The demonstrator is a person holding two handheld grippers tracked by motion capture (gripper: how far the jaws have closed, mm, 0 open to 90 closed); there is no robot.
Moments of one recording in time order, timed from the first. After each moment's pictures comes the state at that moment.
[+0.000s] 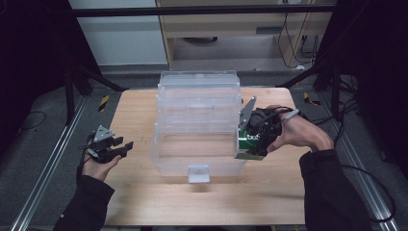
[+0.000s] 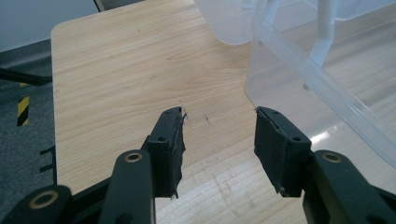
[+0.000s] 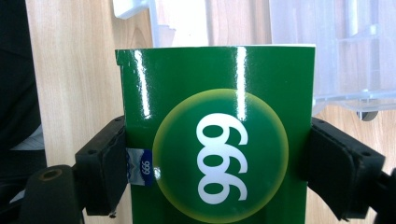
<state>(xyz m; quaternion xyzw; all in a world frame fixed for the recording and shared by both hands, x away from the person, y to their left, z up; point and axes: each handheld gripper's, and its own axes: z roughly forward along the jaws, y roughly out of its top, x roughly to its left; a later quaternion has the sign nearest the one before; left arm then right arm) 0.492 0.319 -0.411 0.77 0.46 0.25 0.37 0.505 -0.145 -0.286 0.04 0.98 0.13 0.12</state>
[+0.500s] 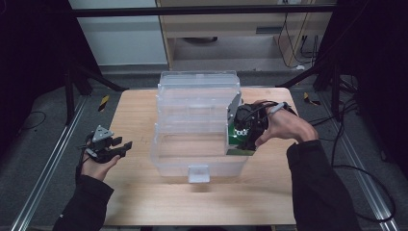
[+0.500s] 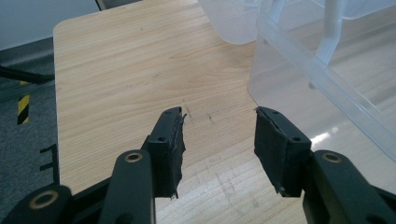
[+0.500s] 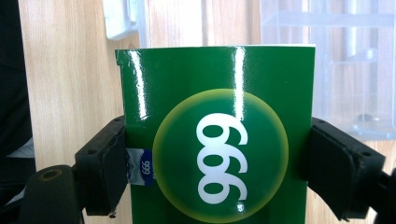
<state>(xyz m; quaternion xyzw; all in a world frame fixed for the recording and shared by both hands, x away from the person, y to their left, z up) 0.493 0.322 -0.412 0.76 0.47 0.25 0.37 0.522 -0.118 -0.285 0.02 0.99 0.13 0.11</state>
